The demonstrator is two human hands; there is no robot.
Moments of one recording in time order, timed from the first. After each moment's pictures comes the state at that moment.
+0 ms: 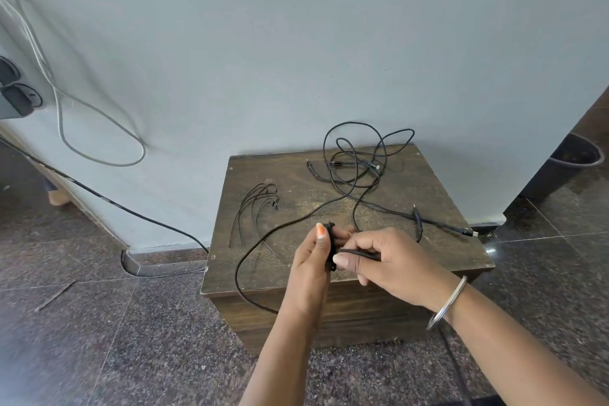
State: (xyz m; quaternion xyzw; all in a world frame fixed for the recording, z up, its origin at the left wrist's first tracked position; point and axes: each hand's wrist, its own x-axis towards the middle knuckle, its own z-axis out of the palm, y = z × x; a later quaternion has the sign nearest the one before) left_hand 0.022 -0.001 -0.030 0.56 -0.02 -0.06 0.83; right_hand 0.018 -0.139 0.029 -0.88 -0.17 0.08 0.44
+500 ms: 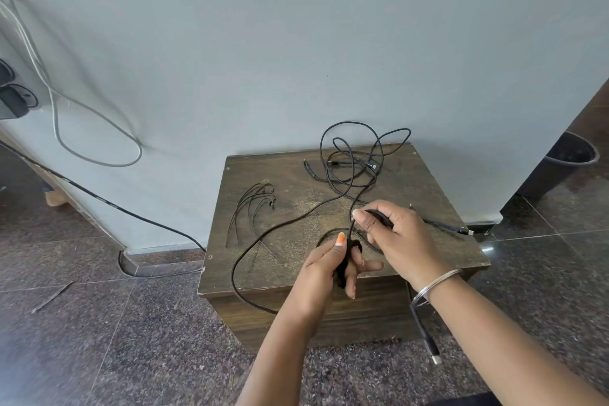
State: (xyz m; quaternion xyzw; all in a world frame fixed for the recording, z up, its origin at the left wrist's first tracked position) left_hand 0.017 -0.005 -0.029 0.56 -0.03 -0.19 0.81; right_hand 0.040 -0.149 0.009 -0.83 -0.05 -0.09 0.54
